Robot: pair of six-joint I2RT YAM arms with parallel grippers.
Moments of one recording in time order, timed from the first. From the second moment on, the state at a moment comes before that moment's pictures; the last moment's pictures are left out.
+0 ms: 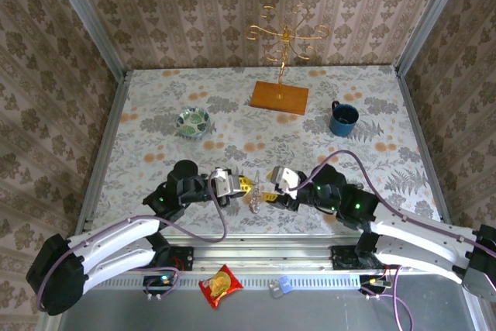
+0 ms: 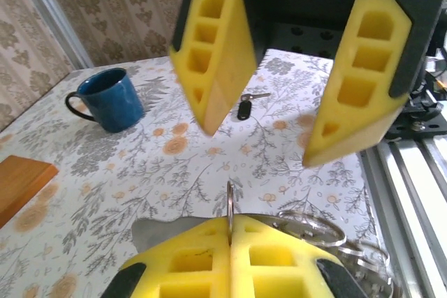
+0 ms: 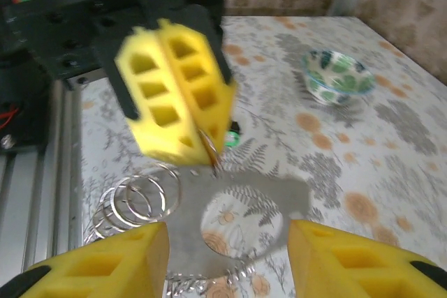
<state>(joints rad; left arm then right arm) -0.82 0.88 0.35 0.29 0.59 0.36 0.93 0.83 0.48 0.03 -0.12 -0.23</state>
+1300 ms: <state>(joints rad) -0.83 0.89 0.37 0.30 0.34 0.24 0.36 1.22 0.79 -0.72 0.26 0.57</state>
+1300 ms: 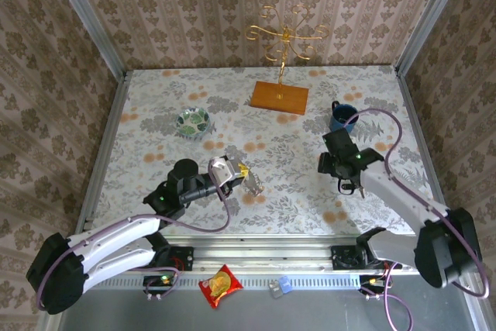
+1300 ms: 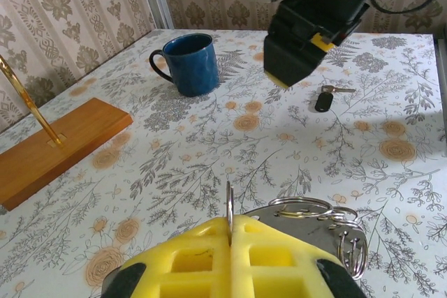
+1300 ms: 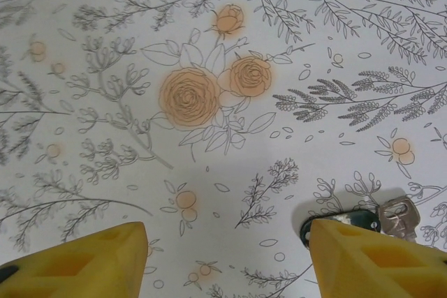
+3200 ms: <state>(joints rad) -0.84 0.96 0.41 0.25 0.39 0.24 -0.02 1.52 0.78 -0.72 0.13 0.72</state>
